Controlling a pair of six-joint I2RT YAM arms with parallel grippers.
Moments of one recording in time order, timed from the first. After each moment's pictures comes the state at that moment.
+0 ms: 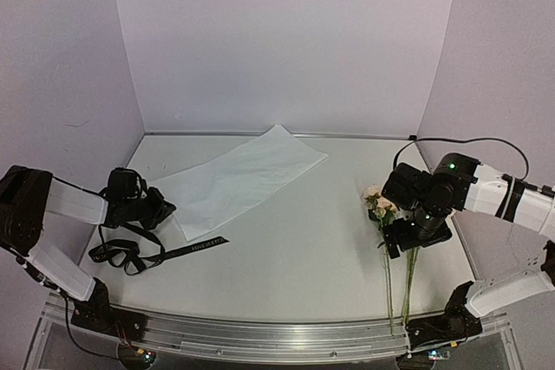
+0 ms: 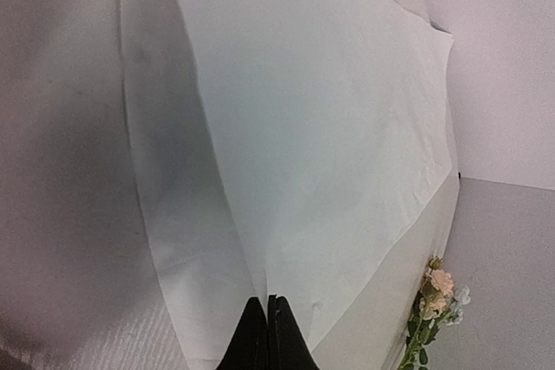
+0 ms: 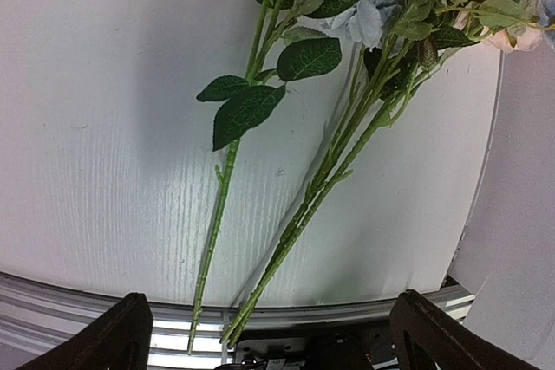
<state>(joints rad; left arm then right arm) -0.17 1.47 0.48 0.28 0.35 -1.00 0.83 1.24 1.04 -1.31 0.27 0.63</state>
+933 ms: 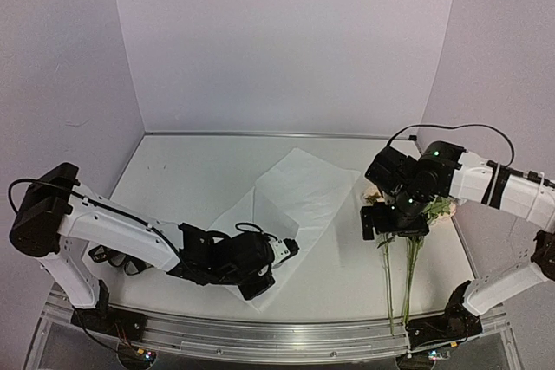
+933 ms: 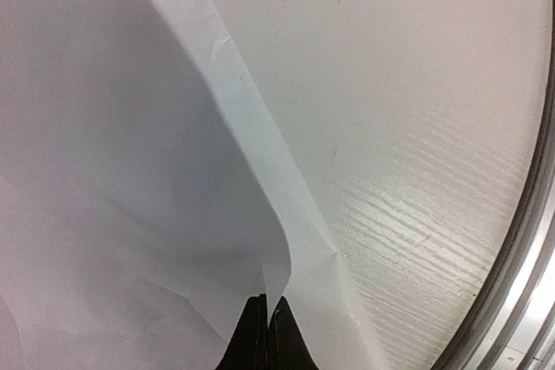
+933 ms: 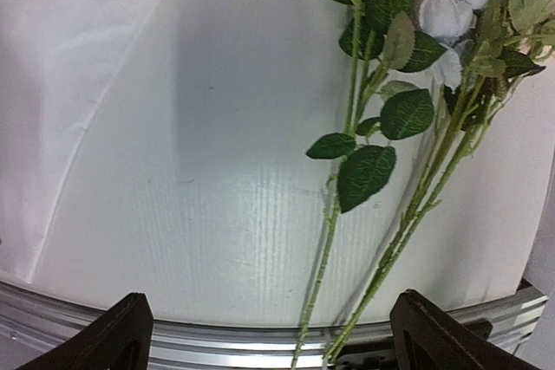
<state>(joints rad) -1.34 1.68 0.94 -0.21 -0.26 -0.15 0.83 1.36 1.16 -1.19 0.18 0.77</state>
